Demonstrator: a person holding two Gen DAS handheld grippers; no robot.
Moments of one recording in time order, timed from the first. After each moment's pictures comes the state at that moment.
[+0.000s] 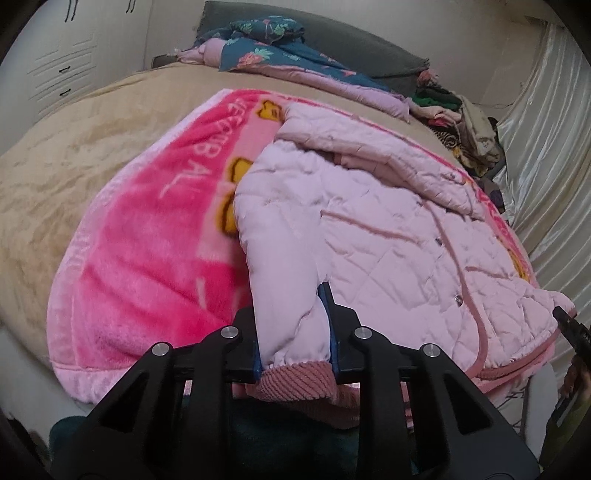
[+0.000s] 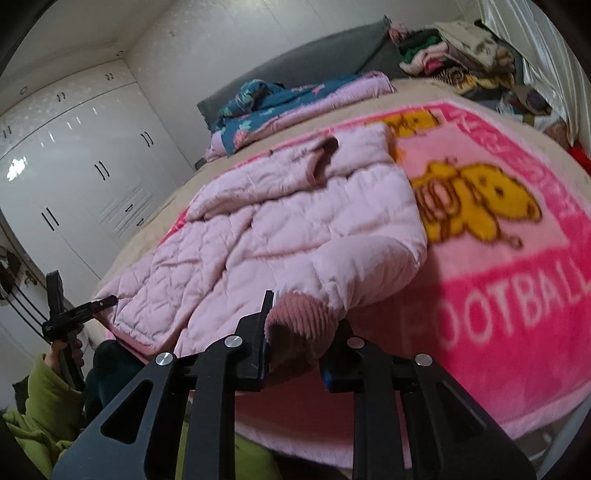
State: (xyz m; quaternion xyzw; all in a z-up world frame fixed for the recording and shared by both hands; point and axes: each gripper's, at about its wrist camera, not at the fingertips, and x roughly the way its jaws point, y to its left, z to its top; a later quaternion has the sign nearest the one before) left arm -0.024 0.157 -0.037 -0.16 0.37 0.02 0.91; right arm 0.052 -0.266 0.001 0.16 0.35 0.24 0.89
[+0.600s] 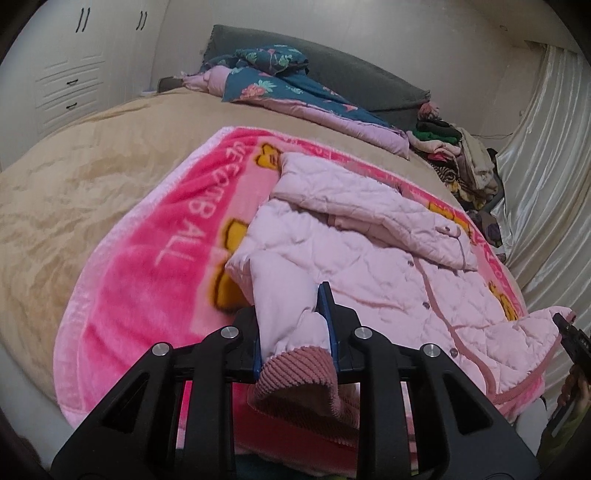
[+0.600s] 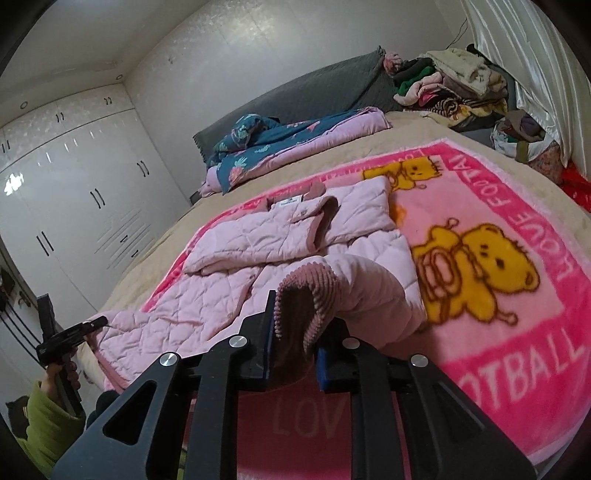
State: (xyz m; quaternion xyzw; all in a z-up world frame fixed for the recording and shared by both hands) left arm 0.011 0.164 0.009 -0.17 0.32 0.03 0.93; right arm 0.096 -0.265 0.044 0.17 0.30 0.21 0.92
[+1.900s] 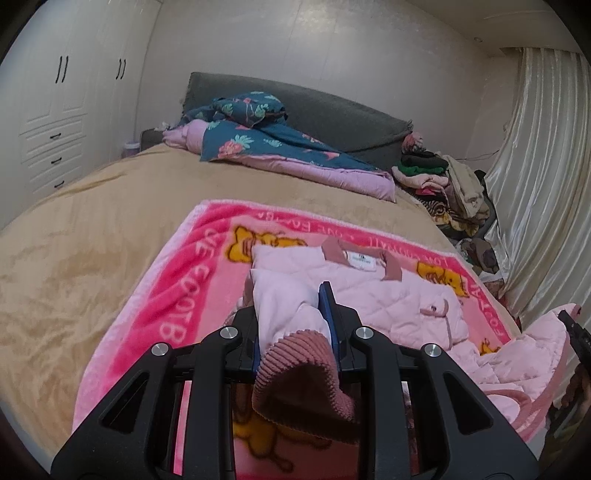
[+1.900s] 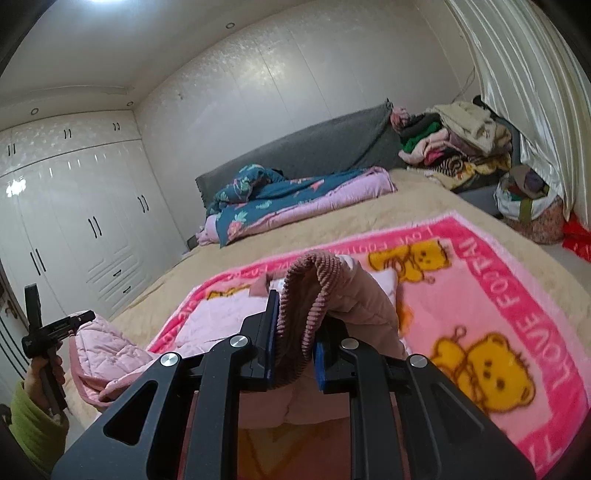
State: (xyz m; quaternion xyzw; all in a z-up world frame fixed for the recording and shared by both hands) left arm 0.101 0.159 0.109 -0.13 0.24 0.02 0.96; right arm 0.171 -0.259 0.123 0.15 0.19 0.19 0.95
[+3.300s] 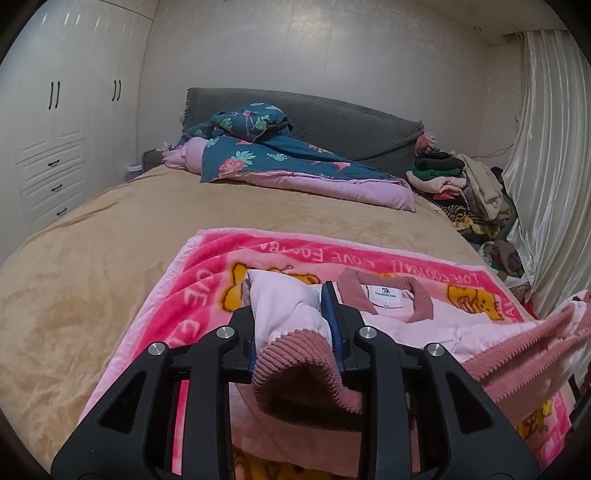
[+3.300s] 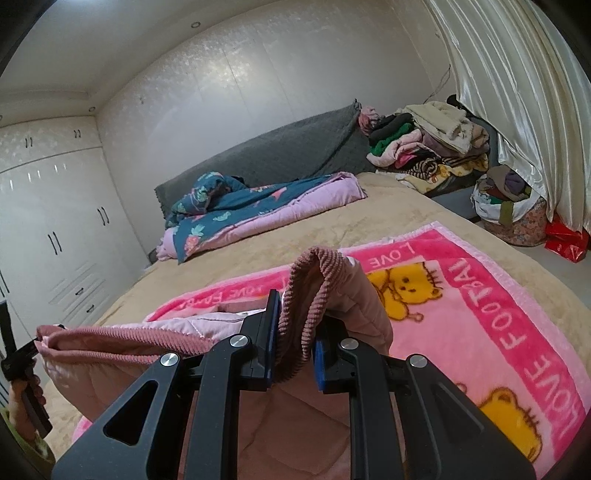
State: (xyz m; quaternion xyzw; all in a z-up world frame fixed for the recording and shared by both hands) left arm 0.217 0.155 0.104 -0.09 0.23 0.05 0.97; right arm 0.313 -0.256 0.103 0.16 0.21 0.11 0.96
